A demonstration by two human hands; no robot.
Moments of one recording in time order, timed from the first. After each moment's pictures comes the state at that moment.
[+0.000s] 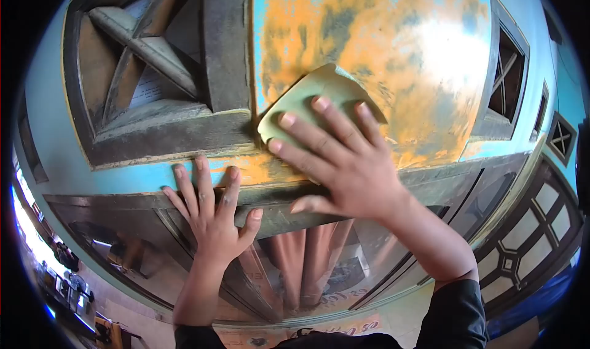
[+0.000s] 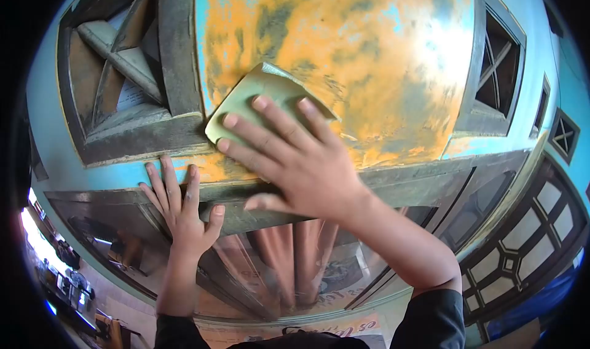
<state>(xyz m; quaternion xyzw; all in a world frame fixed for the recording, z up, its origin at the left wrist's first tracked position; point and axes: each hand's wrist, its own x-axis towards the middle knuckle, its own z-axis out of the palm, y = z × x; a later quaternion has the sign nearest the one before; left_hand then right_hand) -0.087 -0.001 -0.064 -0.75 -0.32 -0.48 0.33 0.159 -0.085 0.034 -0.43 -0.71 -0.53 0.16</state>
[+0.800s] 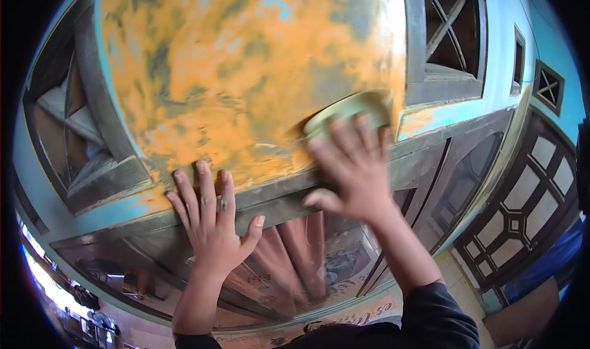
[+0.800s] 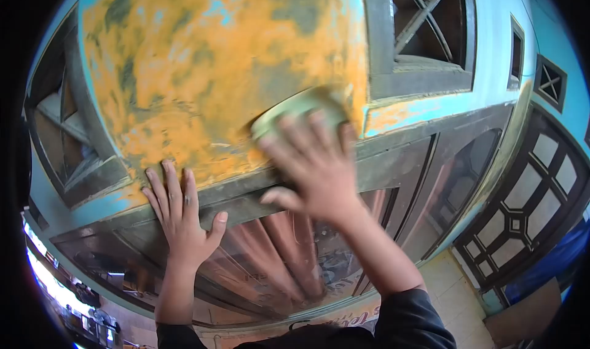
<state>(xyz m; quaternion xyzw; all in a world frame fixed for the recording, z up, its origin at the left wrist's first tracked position) 0.029 -0.057 -0.039 -0.82 -0.28 -0.39 0.32 0.302 -0.141 -0.038 -0.58 -0.61 -0.46 0.30</state>
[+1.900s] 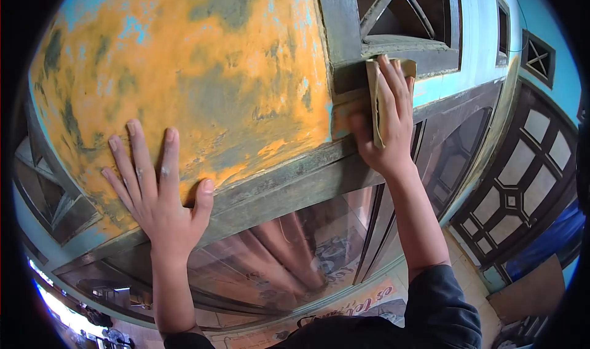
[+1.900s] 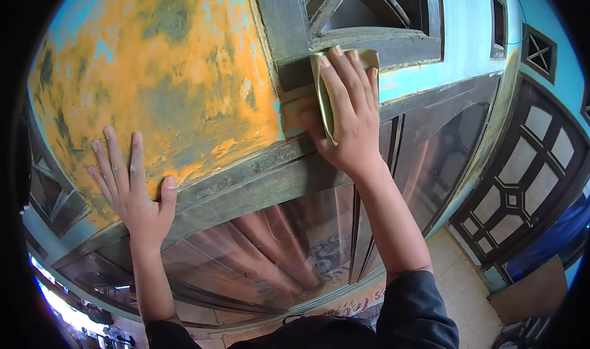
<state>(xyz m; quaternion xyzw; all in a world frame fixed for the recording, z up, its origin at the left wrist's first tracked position) 0.111 -0.064 0.021 -0.74 -0.26 -0.43 0.44 0.448 -0.171 -0.016 -0.48 -0.53 -0.50 0.49</state>
